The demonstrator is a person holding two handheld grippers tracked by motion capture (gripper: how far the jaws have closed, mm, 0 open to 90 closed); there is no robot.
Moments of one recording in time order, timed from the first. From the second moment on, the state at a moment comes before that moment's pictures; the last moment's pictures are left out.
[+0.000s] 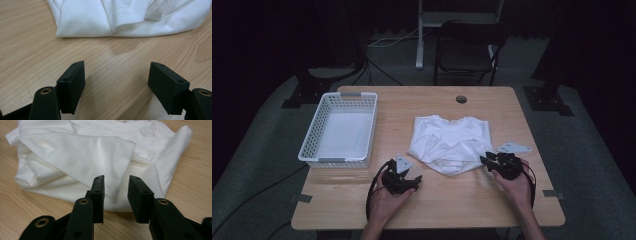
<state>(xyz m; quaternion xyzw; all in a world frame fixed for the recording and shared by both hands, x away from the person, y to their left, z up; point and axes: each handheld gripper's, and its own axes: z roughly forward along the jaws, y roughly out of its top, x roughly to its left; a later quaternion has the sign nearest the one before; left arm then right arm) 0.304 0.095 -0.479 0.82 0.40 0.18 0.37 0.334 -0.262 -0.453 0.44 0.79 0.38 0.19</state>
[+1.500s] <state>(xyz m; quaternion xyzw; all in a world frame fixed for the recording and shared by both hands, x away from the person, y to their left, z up) 0.310 0.090 -0.471 0.82 0.39 0.19 0.37 0.331 -0.251 -0.450 0.43 0.80 0.38 0.19</state>
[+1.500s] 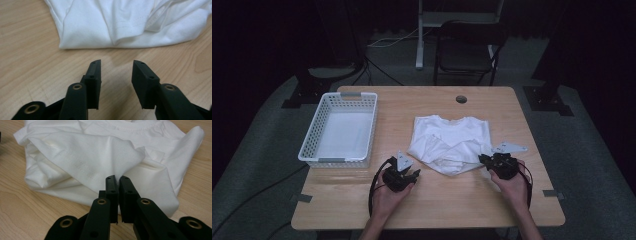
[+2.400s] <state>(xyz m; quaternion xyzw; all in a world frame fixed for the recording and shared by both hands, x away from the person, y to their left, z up) 0.330 0.062 -0.470 0.83 0.37 0.22 0.34 0.320 -0.252 -0.443 0.42 0.80 0.39 0.19</state>
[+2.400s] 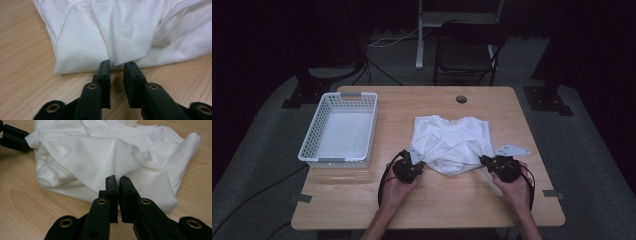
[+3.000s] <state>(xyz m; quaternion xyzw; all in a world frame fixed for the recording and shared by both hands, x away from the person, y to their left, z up) 0.319 0.073 -0.452 0.83 0.37 0.23 0.36 0.306 -0.262 -0.433 0.43 0.78 0.40 0.21</state>
